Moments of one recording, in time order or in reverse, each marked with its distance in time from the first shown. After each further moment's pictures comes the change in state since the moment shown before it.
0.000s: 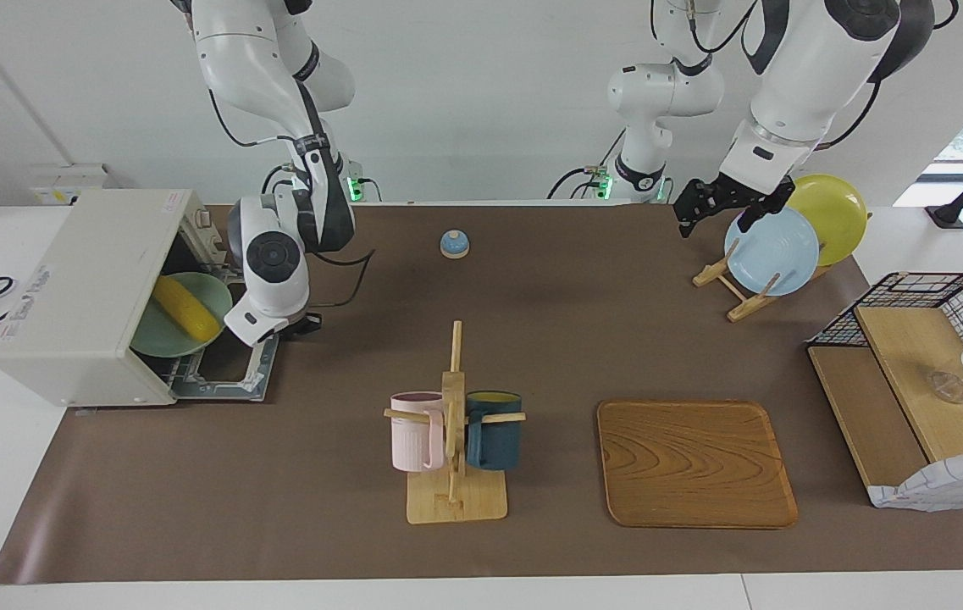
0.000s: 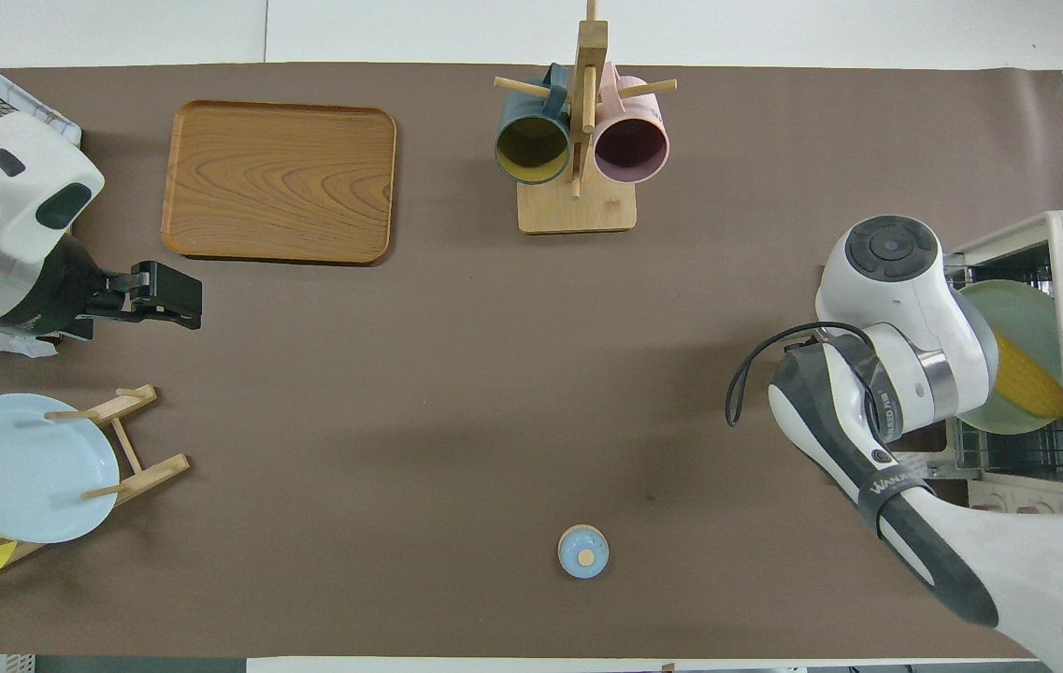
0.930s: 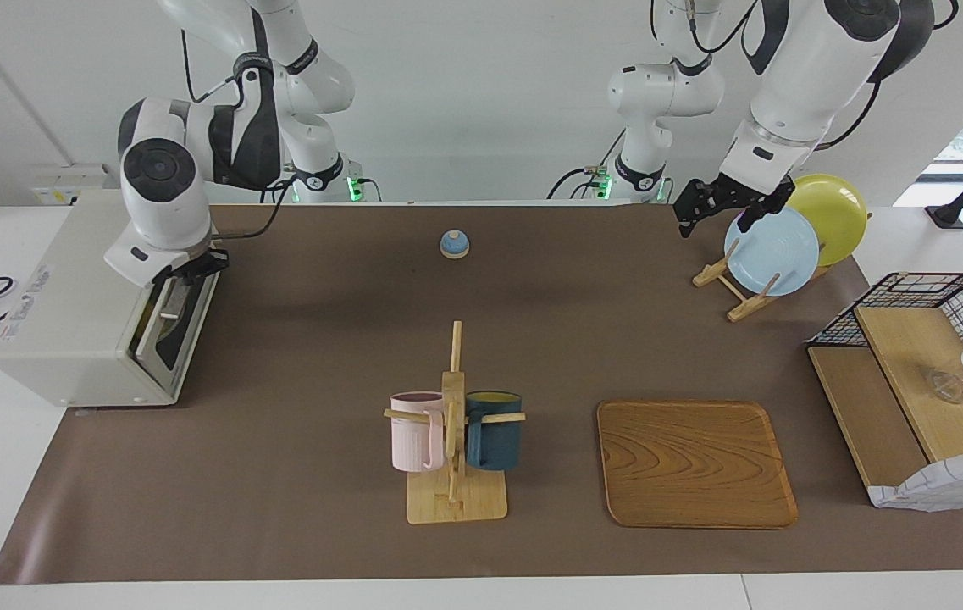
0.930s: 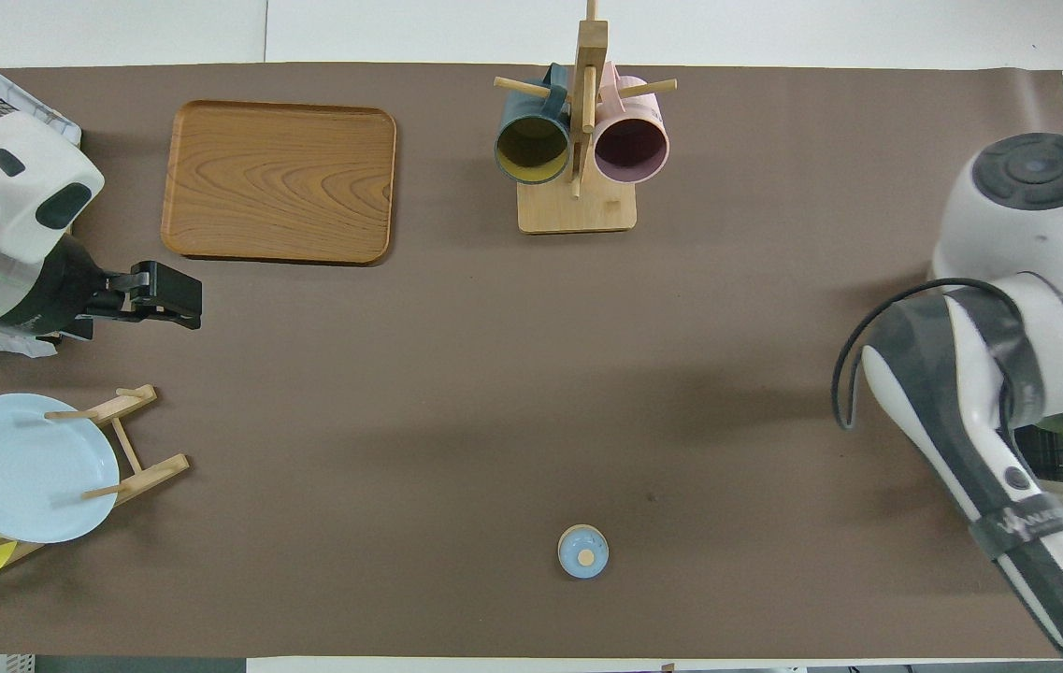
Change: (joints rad) left arm 0.000 0.000 0.000 0.000 0.000 0.000 0.000; right arm -0.161 -0.194 -0.008 0.189 -0.097 -0.365 -0.395
